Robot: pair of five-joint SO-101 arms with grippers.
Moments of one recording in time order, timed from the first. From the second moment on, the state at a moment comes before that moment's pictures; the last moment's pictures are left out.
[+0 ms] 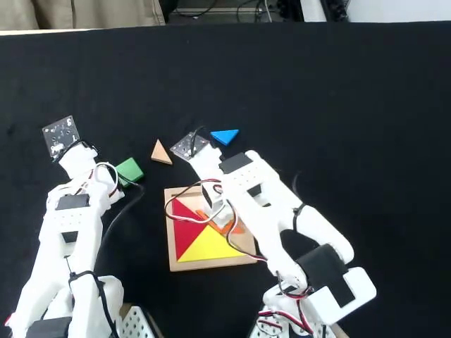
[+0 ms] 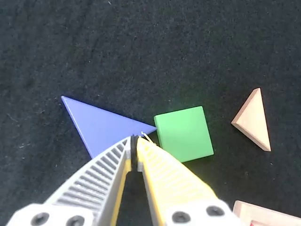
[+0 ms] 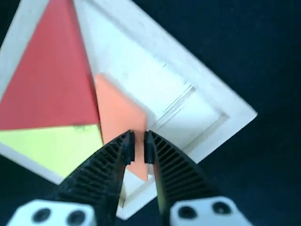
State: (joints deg) left arm -13.0 -33.3 67.7 27.8 16.0; right arm -29.0 -3.6 39.3 63.8 17.0
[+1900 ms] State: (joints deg) left arm -13.0 -33.3 67.7 27.8 16.0; right arm -29.2 -11.1 45.8 59.2 23.2
